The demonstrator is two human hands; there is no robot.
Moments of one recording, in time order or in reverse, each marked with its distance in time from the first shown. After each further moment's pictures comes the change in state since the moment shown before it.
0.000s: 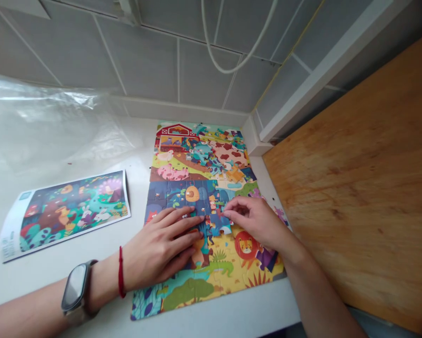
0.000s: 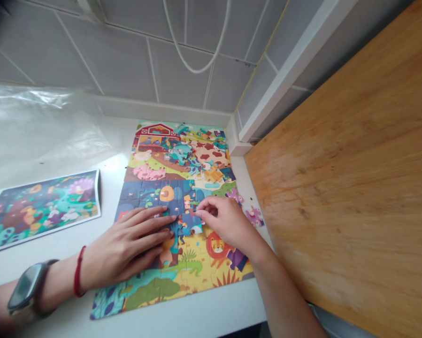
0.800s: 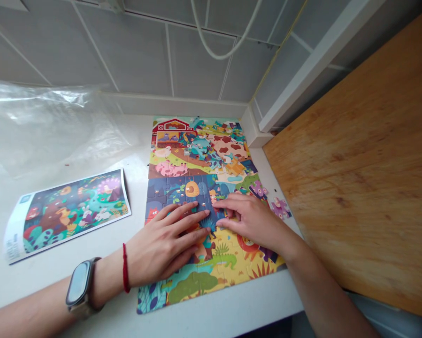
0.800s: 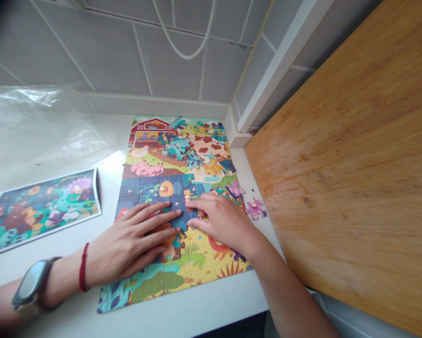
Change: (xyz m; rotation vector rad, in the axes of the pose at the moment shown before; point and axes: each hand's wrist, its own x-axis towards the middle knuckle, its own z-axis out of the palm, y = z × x) left_hand 0.003 0.000 -0.002 0.039 -0.110 0.030; right_hand -0.005 0.000 0.006 -0.366 -0.076 -0.271
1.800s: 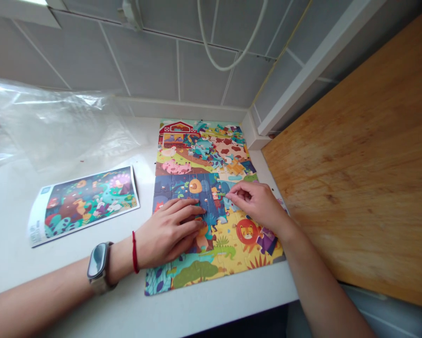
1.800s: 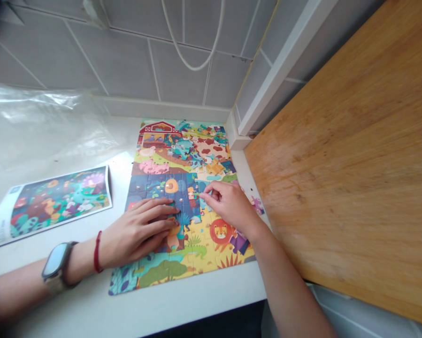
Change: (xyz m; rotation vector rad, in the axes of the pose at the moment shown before) left_hand -0.003 -0.004 0.000 -0.117 0.078 -0.019; right_hand 0.004 0.008 -0.012 0.061 0.262 0.095
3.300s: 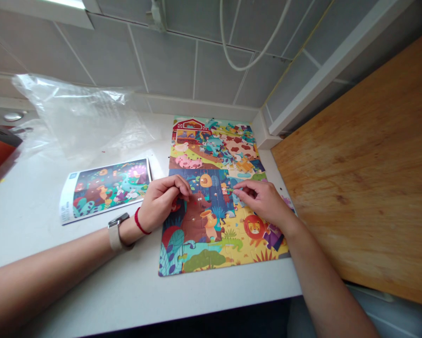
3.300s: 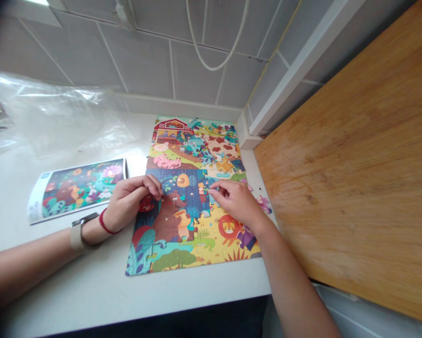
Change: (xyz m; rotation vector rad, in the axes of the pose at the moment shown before) left_hand 0.009 -0.018 -0.016 -0.871 0.631 -0.488; right_hand 0.001 0.002 0.006 0.022 -0.023 -0.042
